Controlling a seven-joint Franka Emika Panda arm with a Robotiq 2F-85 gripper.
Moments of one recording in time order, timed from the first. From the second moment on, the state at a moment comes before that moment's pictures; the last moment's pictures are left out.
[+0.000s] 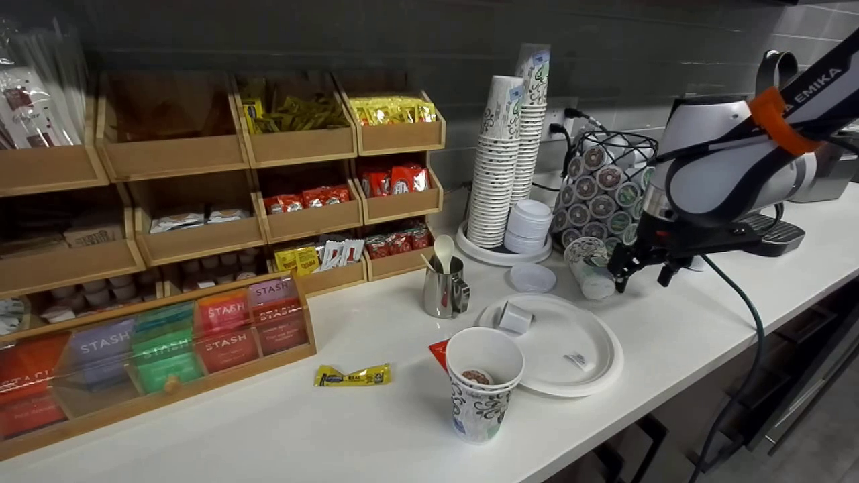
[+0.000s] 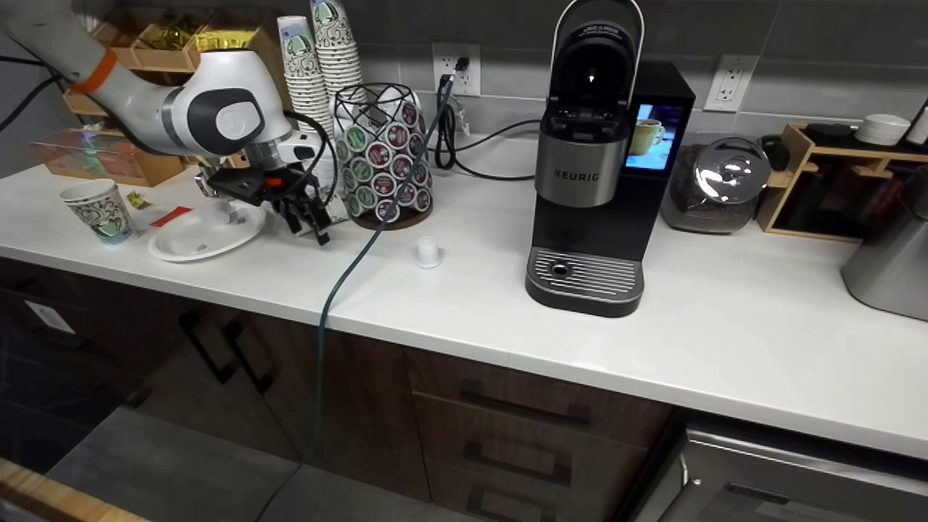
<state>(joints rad) 0.03 0.45 -0.13 -2.13 -0.07 2.66 0.25</state>
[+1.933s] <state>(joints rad) -0.05 0.39 0.07 -2.14 0.28 2.68 -0.02</state>
